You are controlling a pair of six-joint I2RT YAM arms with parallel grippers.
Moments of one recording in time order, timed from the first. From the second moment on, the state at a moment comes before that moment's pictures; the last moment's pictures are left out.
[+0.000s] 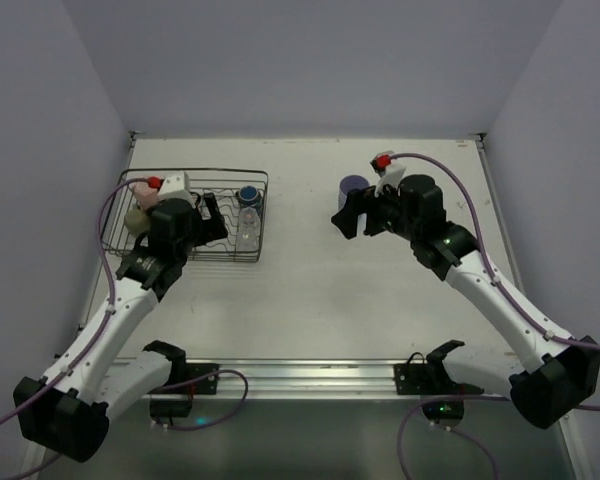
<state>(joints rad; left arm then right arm) -0.34 0.90 0.81 -0.40 -0.29 -0.41 0.50 1.15 1.07 -0.34 -0.18 0.25</state>
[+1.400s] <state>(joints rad) 0.03 1.61 1.00 -0.13 -0.21 -0.26 0.58 1.12 0.85 -0.10 -0.34 0.33</state>
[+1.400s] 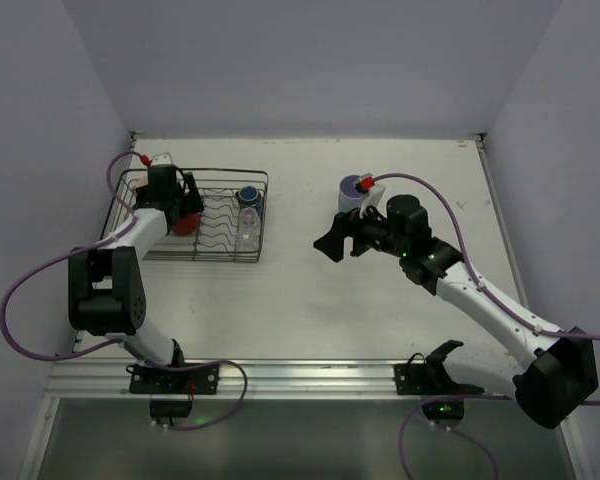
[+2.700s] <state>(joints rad) -0.13 0.71 0.50 0.21 0.48 -0.89 0.72 1.14 0.64 0.62 -0.44 0.80</state>
